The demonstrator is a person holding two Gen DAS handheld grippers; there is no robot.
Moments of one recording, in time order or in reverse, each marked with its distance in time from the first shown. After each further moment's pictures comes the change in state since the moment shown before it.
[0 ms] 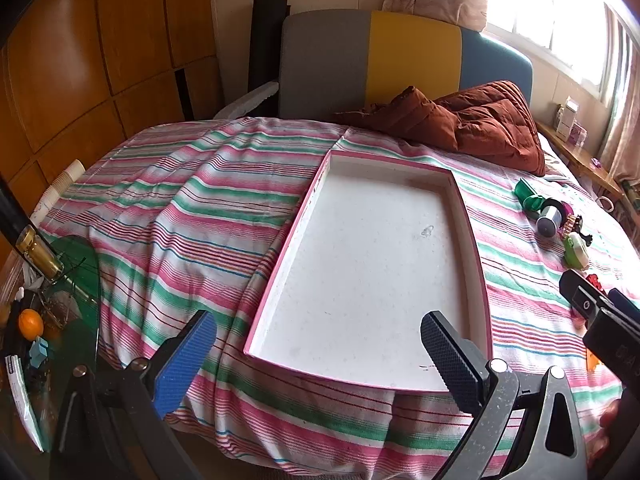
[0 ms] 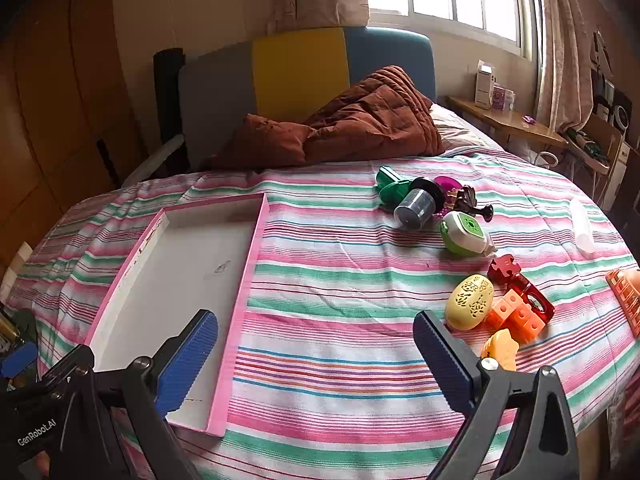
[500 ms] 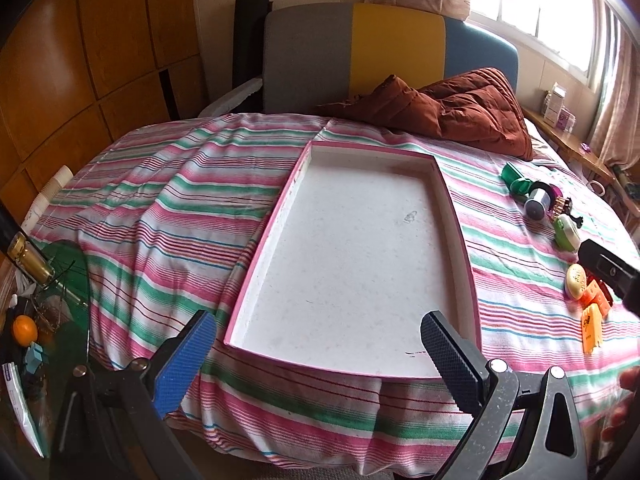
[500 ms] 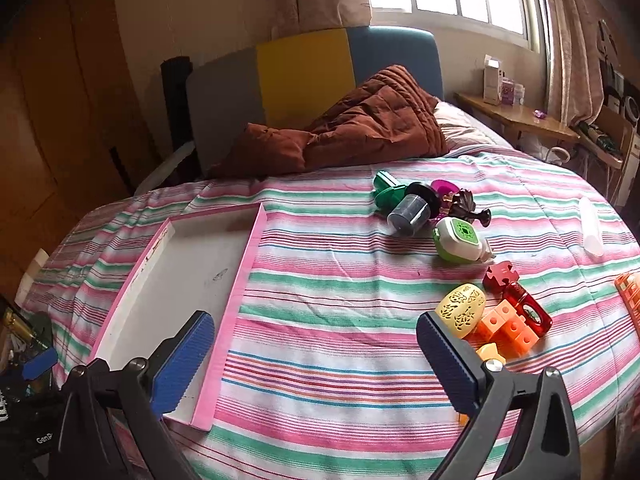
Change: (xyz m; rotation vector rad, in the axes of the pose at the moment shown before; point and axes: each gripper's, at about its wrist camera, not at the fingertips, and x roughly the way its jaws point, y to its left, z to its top) left arm 0.000 -0.014 -0.007 0.045 0.020 -0.038; right arm -0.006 -0.037 0.013 0.016 0.018 0.101
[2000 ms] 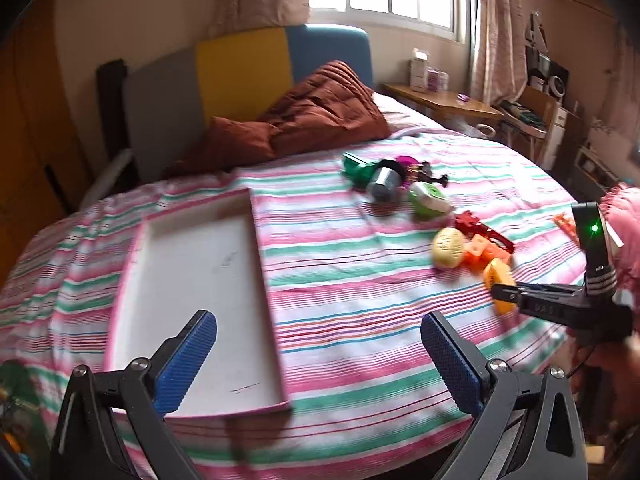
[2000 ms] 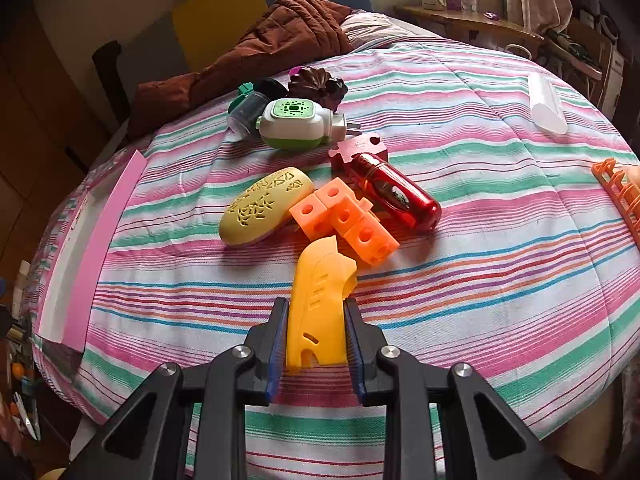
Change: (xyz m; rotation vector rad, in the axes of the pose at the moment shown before) left arm -0.029 -0.138 0.008 0.361 -0.057 -0.307; right arm 0.018 -0.168 -0.059 0.186 0.221 -0.035
